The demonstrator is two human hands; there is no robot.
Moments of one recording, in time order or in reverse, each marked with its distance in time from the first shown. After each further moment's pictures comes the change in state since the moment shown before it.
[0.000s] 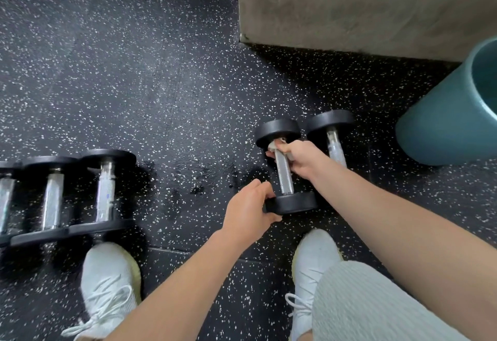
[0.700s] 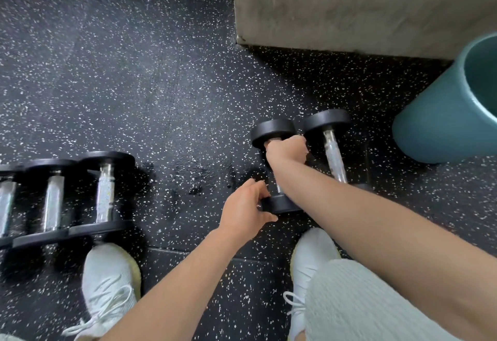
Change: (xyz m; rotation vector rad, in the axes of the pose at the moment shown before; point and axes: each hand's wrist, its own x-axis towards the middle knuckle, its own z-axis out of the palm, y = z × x) left_hand 0.001 0.003 -0.006 -0.036 -0.022 -0.067; right_hand -0.015 0.002 0.050 -0.403 0.685 -0.132
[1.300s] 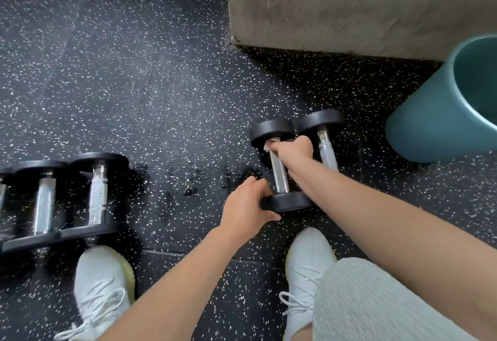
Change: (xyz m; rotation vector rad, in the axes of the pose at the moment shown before) left_hand 0.006 0.011 0.005 -0.010 -0.008 0.020; right_hand 0.026 0.014 -0.029 0.062 -0.200 -0.062
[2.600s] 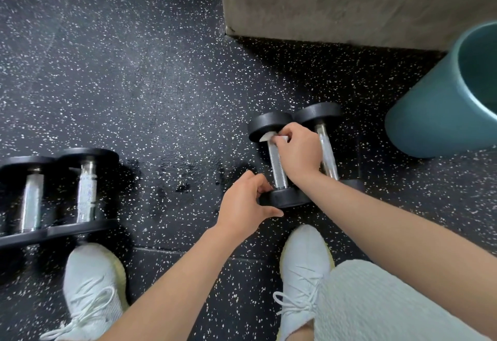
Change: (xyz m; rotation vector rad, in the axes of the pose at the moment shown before) left_hand 0.002 0.009 0.008 -0.079 0.043 0.010; right_hand -0.003 0.020 -0.028 -0.402 0.176 -0.618
